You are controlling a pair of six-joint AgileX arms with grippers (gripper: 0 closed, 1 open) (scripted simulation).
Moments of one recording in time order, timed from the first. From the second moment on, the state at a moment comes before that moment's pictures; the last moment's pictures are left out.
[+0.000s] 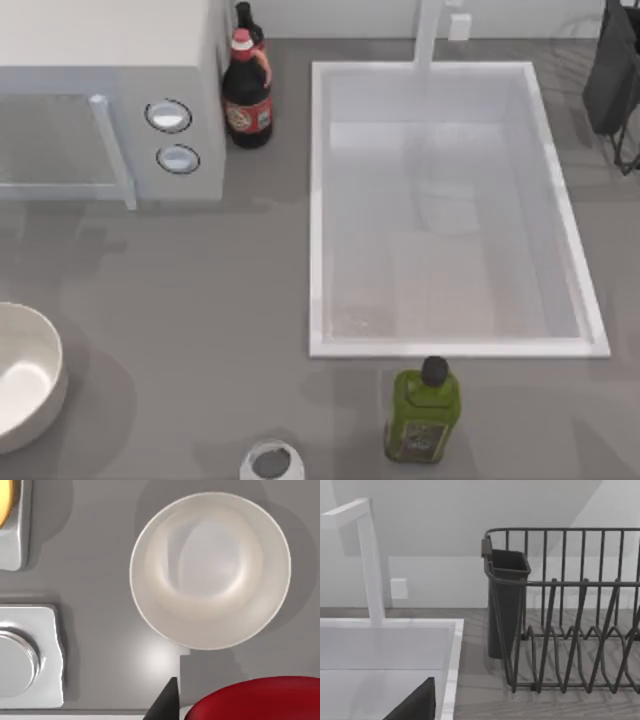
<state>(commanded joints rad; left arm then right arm) 0.06 1.47 1.66 -1.66 0.01 0.08 0.00 0.00 0.00 0.00 0.00 0.00</state>
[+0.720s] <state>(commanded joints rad) -0.57 1.67 1.48 -1.38 0.00 -0.55 0.00 0.00 0.00 0.00 0.00 0.00</state>
